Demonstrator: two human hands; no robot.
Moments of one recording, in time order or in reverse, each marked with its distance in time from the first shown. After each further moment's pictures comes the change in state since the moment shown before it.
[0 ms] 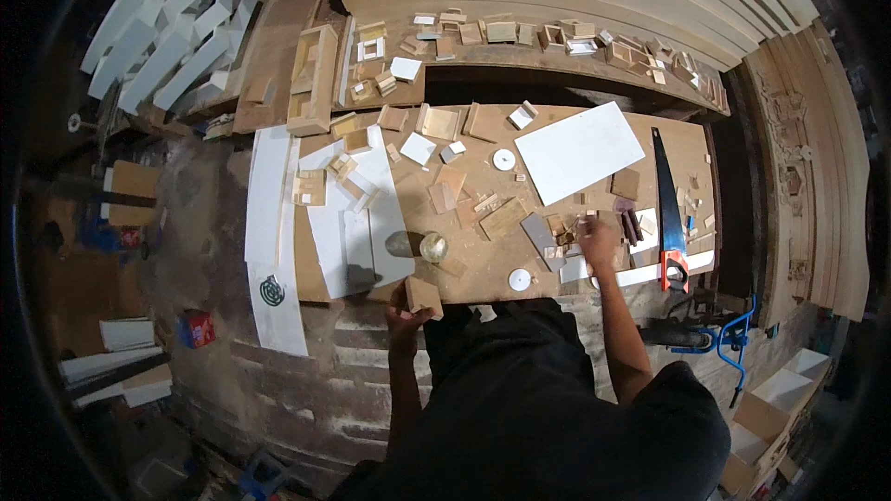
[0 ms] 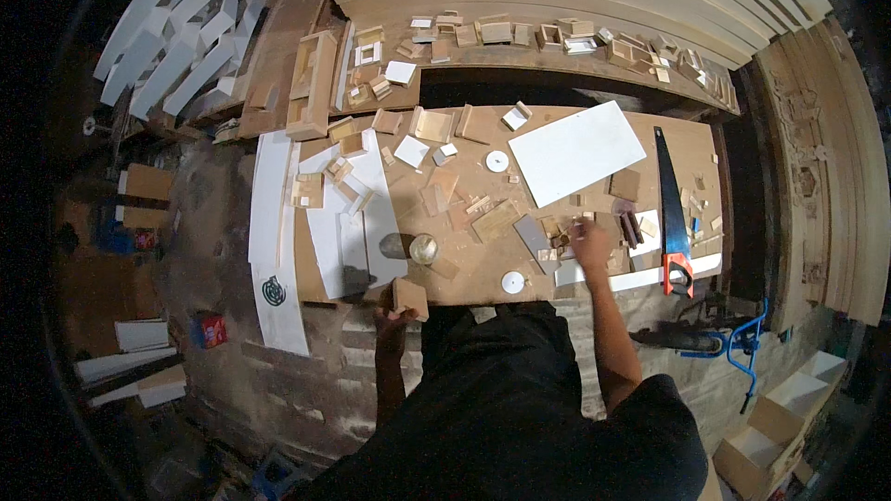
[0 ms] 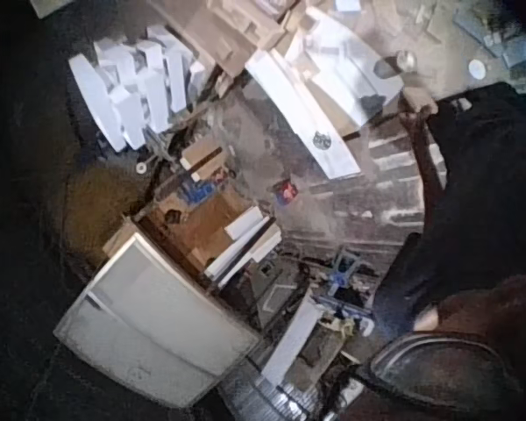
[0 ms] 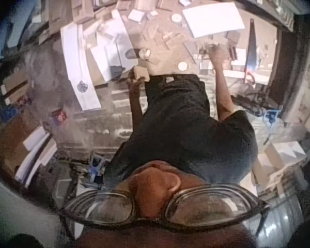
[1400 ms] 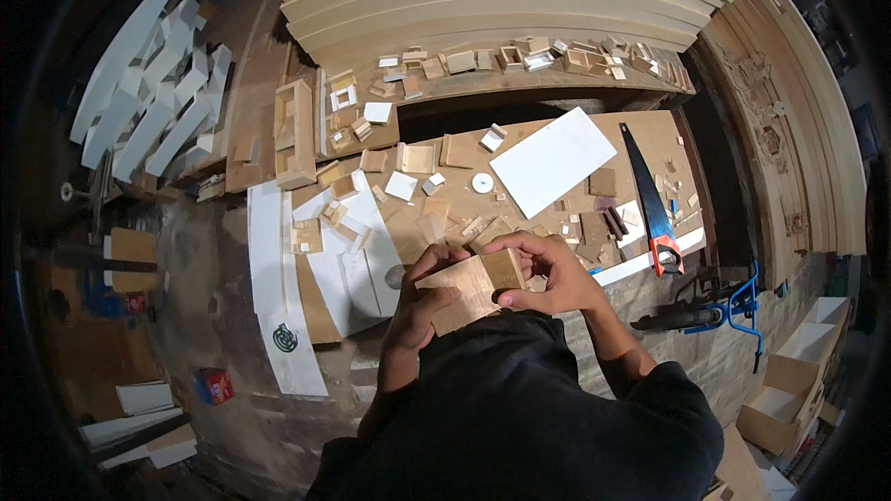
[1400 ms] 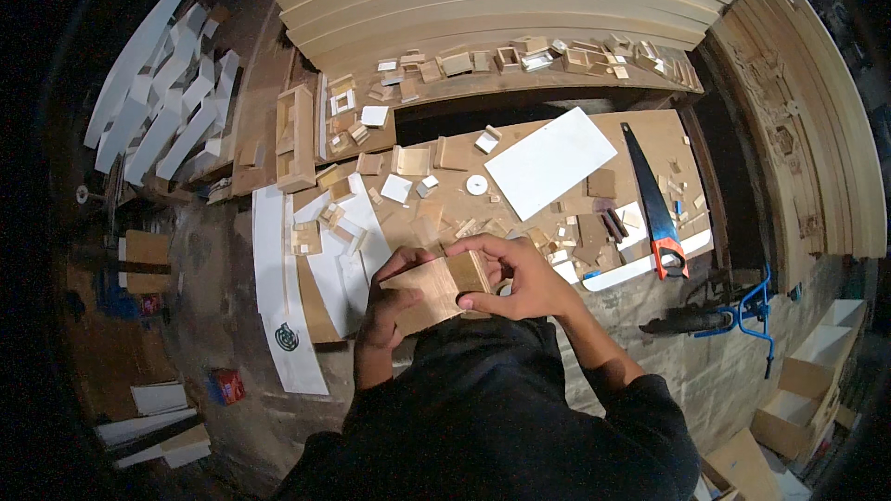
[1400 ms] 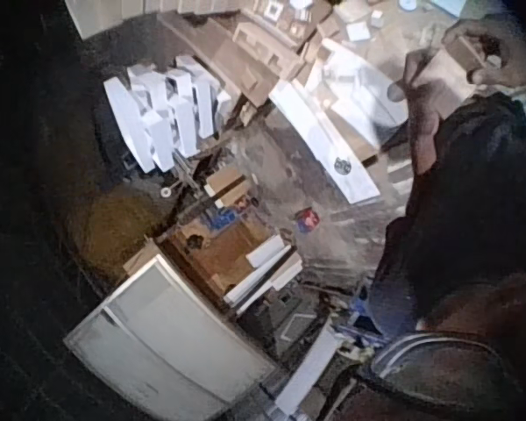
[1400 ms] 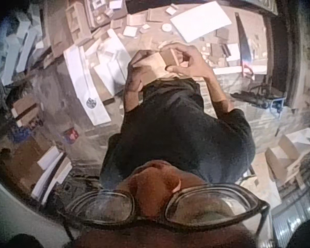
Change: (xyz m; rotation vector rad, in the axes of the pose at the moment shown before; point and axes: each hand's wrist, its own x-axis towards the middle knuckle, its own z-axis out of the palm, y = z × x) left_hand 0.002 0.207 0.145 0.052 -0.634 0.031; right_hand 0.000 -0.298 -0.198 0.863 -0.763 -0.233
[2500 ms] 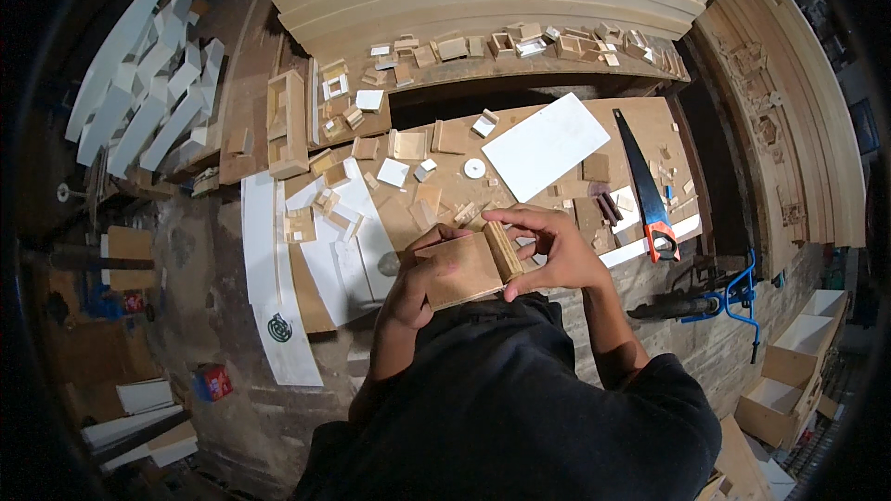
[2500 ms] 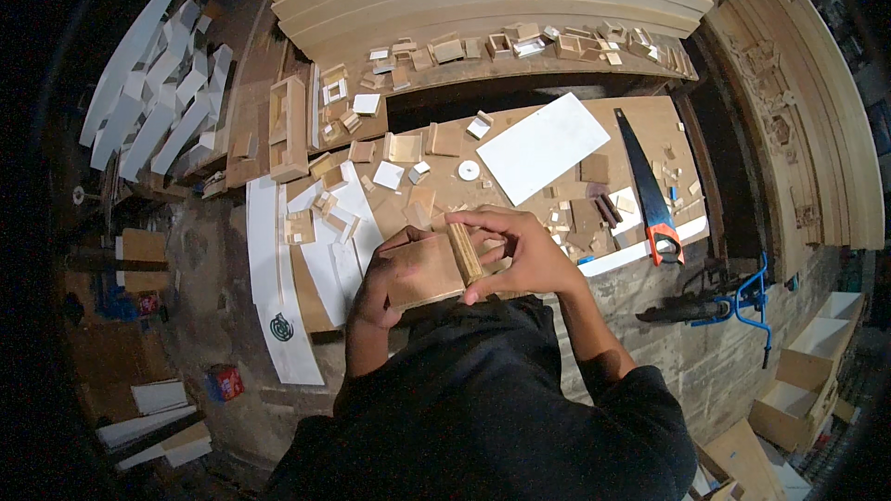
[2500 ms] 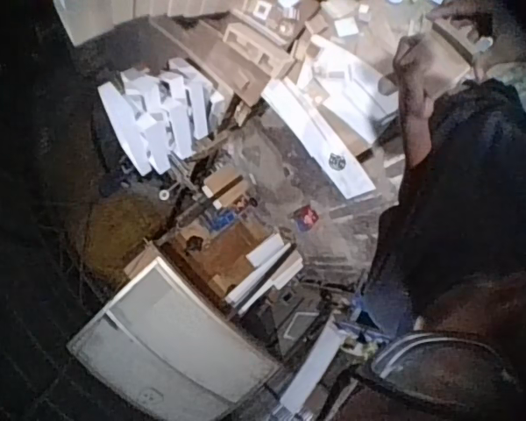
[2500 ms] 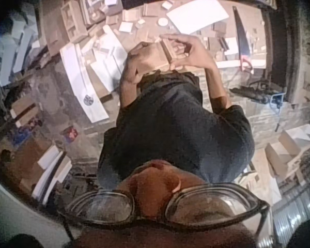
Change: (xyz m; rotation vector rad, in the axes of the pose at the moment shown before) left_hand 0.011 0.005 0.016 -0.094 -0.058 -0.093; right_hand -0.008 0.004 -0.010 0.074 0.101 -0.060
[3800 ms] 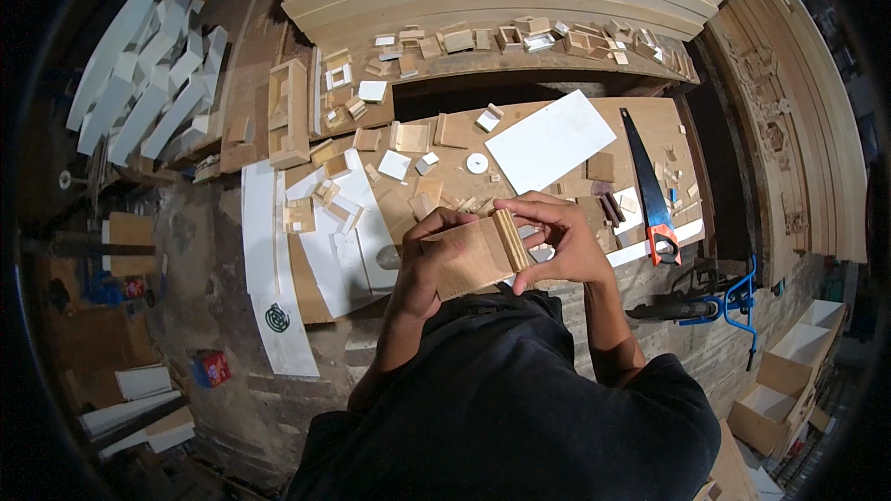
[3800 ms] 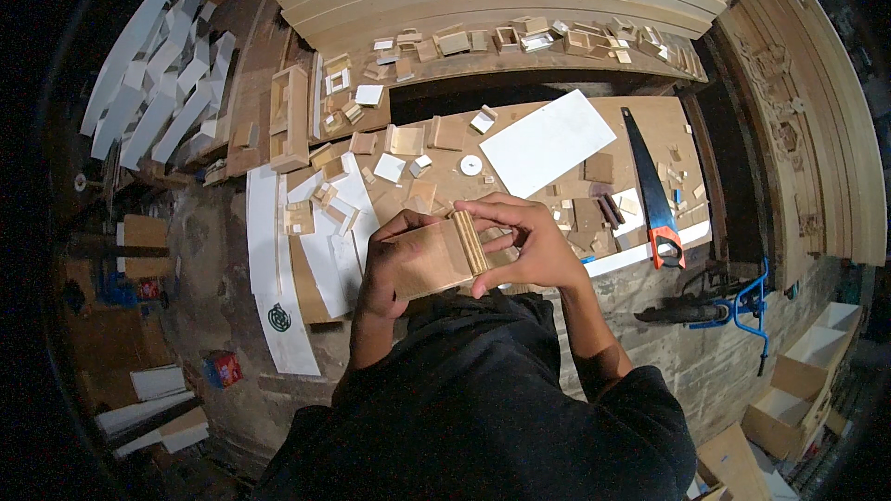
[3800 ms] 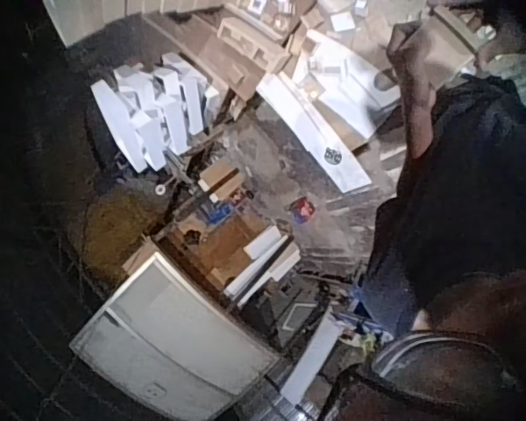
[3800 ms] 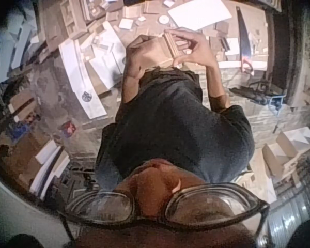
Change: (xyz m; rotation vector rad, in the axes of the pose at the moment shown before) left_hand 0.020 -0.003 0.015 0.064 0.119 0.140; right_hand 0.010 0.007 -0.014 0.050 0.041 -0.117
